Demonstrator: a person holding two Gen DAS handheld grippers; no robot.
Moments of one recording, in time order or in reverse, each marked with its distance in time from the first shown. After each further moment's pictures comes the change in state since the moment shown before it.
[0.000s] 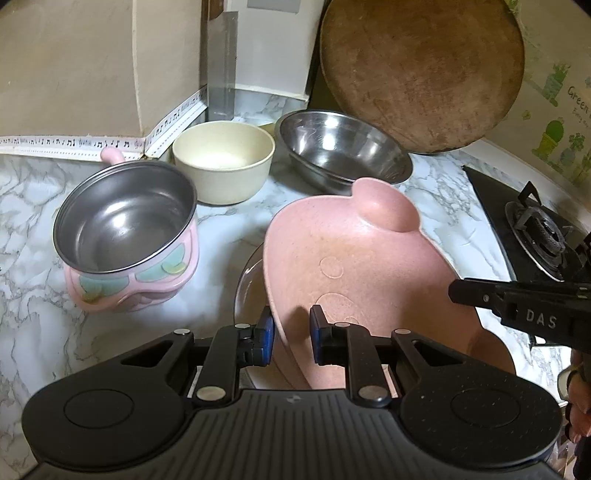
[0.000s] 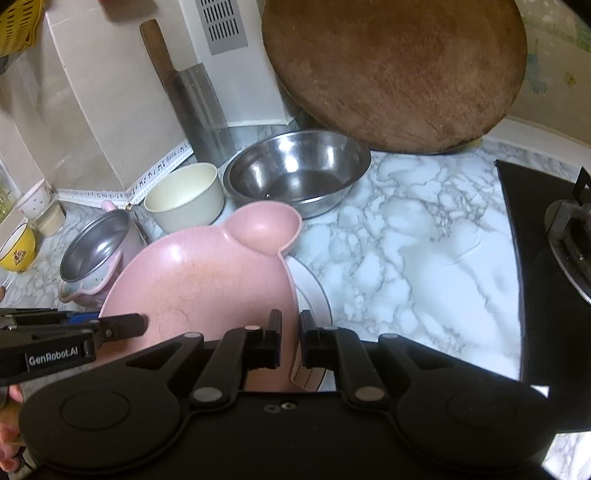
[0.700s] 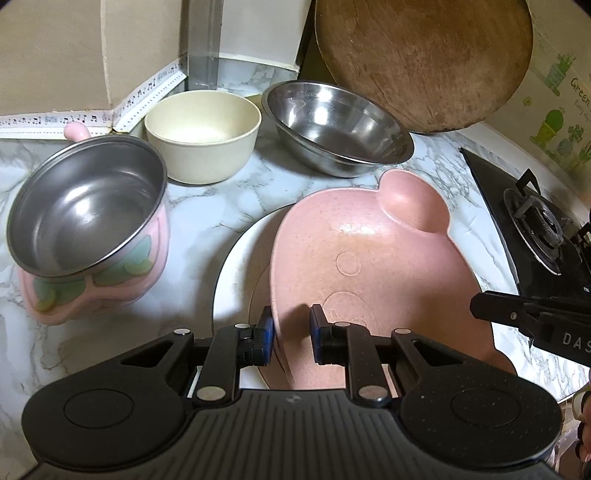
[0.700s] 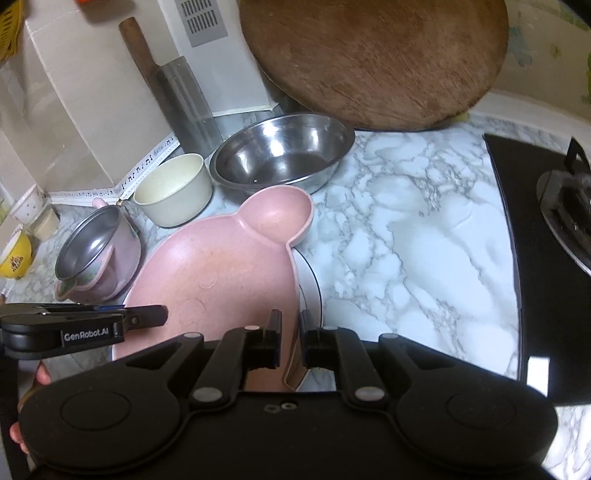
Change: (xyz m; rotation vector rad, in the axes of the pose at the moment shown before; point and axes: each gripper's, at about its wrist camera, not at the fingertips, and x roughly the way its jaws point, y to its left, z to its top) left arm 0.035 0.002 0.009 -0.007 0.086 -0.067; right arm -0.005 -0.012 -0.005 0.069 0.037 -0.006
